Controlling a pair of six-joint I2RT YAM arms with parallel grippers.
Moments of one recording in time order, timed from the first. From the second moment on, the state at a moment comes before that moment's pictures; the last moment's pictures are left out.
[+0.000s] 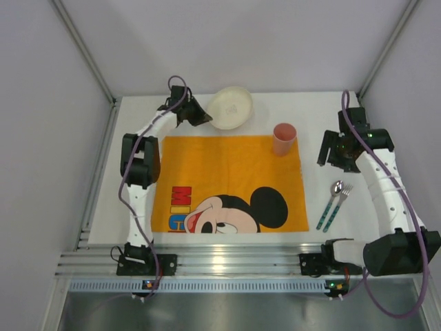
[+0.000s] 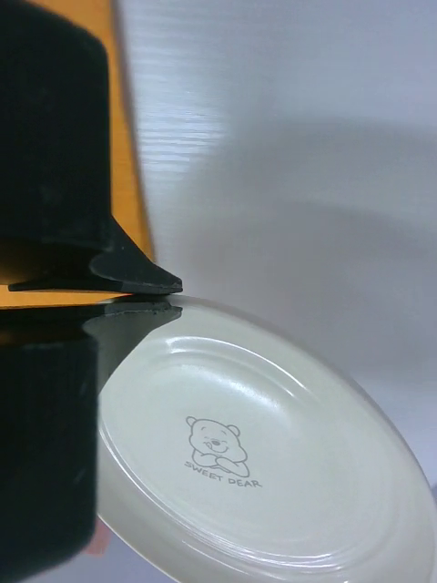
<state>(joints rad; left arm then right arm) -0.21 2.36 1.93 -0.29 0.34 -0.83 0.10 1.25 1.35 -1.16 0.20 0.32</state>
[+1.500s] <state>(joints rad) -0.44 1.48 0.82 -0.39 0.25 -0.57 -0.17 1.55 0.84 -0.82 0.07 0.47</state>
